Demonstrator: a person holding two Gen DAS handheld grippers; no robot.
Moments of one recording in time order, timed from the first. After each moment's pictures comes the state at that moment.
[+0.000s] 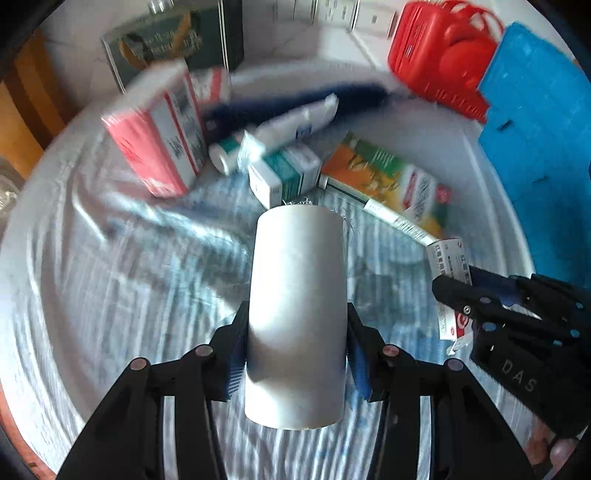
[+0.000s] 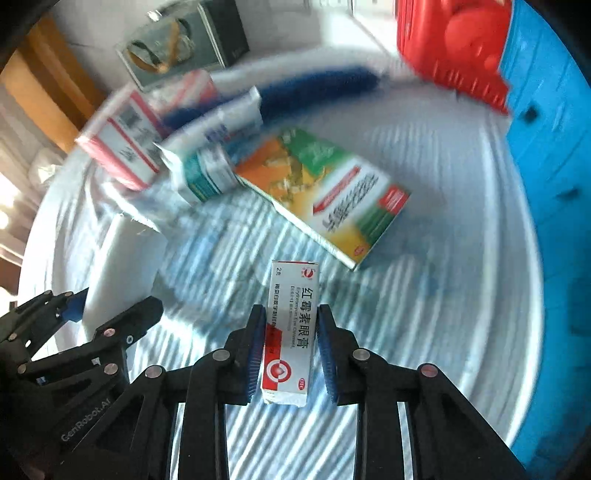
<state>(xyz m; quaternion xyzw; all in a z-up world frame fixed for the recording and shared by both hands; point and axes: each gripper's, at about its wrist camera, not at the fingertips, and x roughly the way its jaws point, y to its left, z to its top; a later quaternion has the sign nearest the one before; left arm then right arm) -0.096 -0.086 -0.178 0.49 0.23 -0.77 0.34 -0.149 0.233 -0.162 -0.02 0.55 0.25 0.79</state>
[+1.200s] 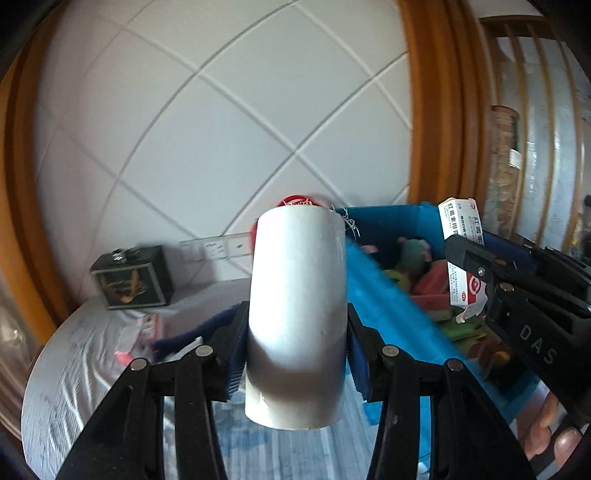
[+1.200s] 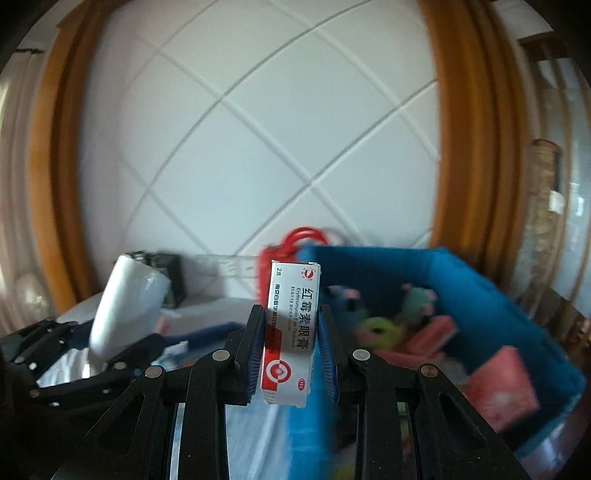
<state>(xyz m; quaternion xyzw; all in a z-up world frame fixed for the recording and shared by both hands) -0.163 0.176 0.066 0.22 0.03 -0.93 0.28 -0.288 -0.017 0.100 0.03 0.18 0.12 0.98</state>
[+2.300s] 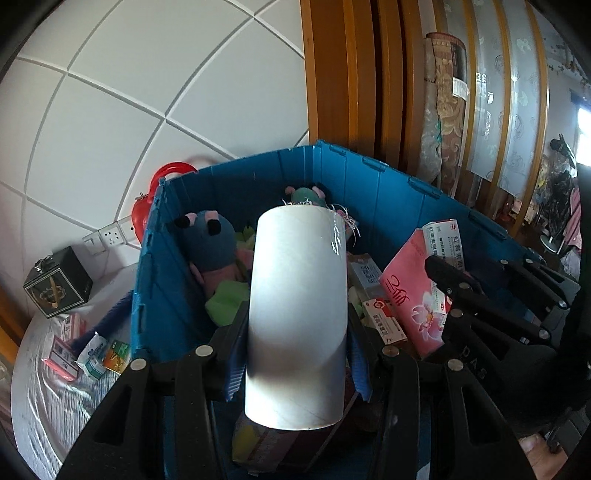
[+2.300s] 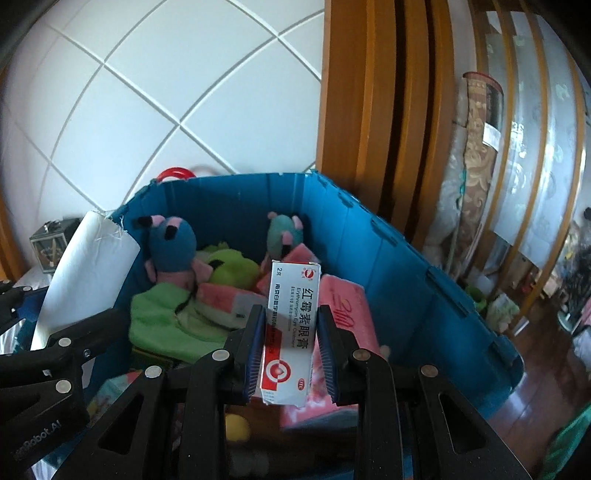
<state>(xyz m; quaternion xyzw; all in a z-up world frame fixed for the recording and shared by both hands) -0.353 0.331 0.021 0.34 0.01 -0.92 0.19 -0.233 -0.233 -0.003 0.03 0.28 0.03 0.96</state>
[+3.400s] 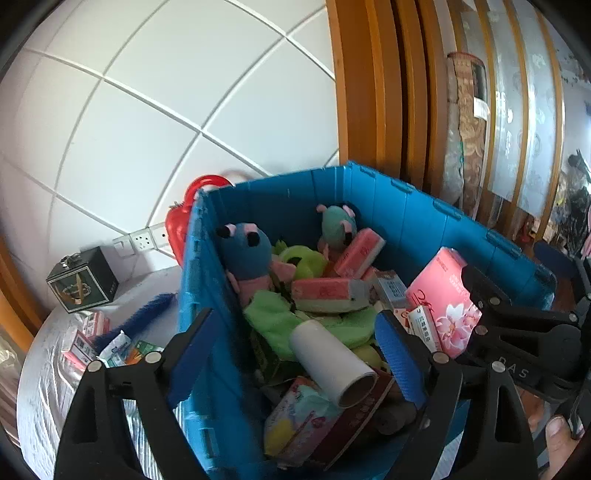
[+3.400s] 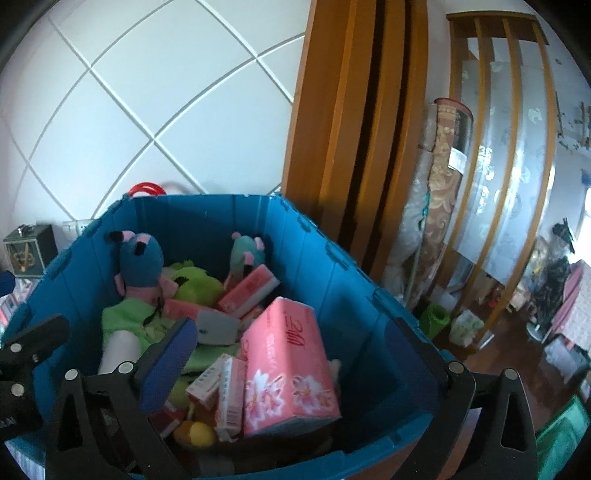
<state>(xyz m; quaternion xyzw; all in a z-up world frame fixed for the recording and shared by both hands) -0.313 0.319 0.042 0.30 0.01 -0.92 0.25 -0.248 -0.242 0.017 0.00 0.24 -0.02 0.97</state>
